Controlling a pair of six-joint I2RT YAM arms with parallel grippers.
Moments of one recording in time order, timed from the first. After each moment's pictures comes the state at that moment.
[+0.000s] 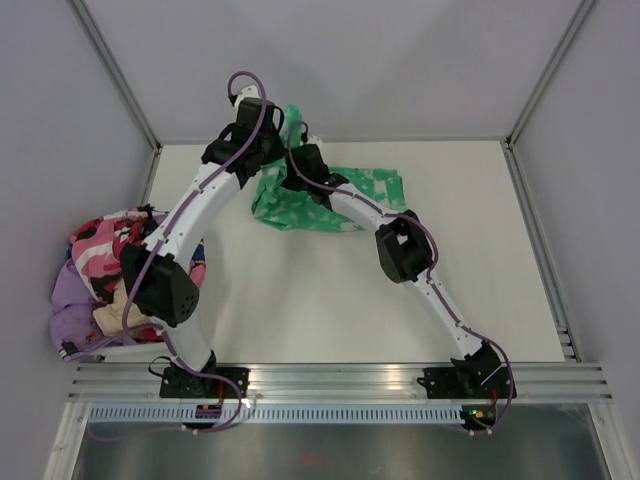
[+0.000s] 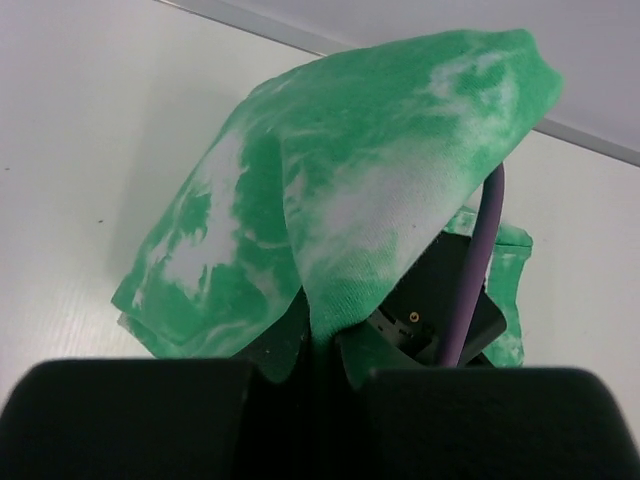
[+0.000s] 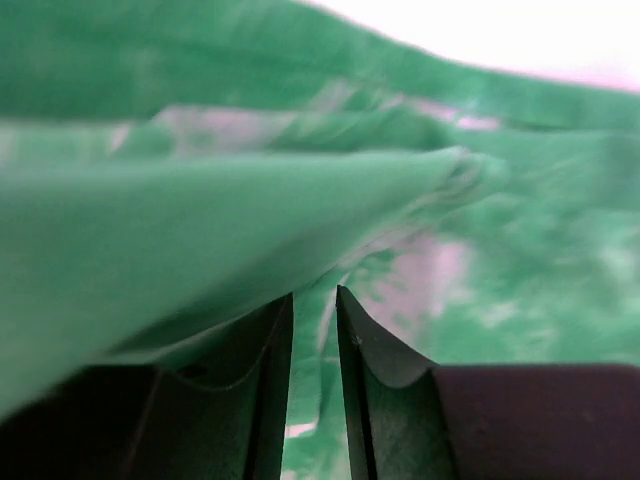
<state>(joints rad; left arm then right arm) -0.40 1.76 1.79 -0.58 -0.29 -0.58 0.66 2.72 2.41 -0.12 0.05 0.74</state>
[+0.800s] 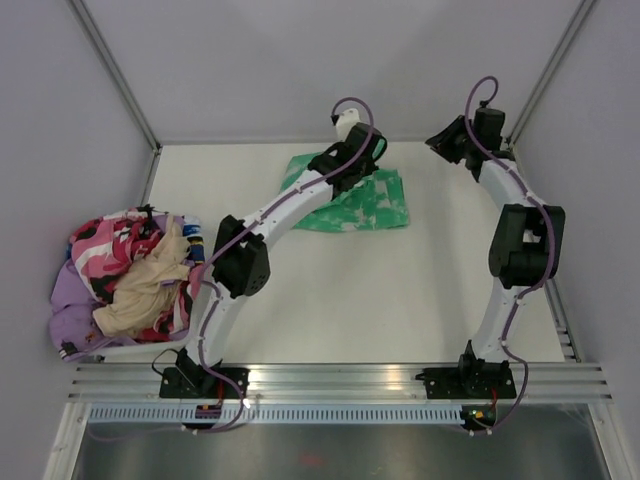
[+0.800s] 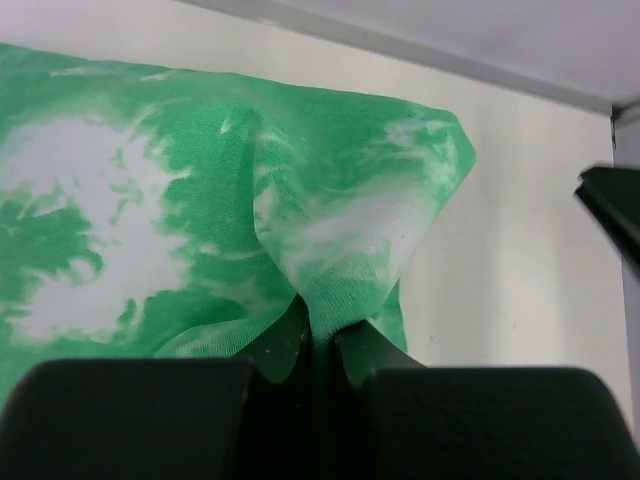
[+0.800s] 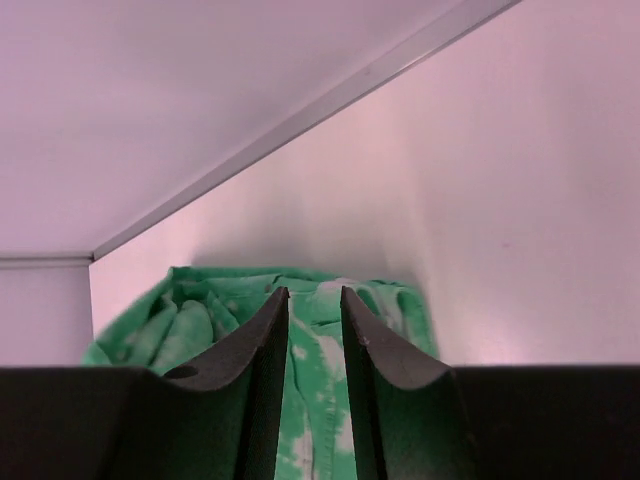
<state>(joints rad) -0.69 2.27 2.21 -0.49 -0.43 -0.72 -0.03 2.03 1.65 -0.09 -0.27 0.71</state>
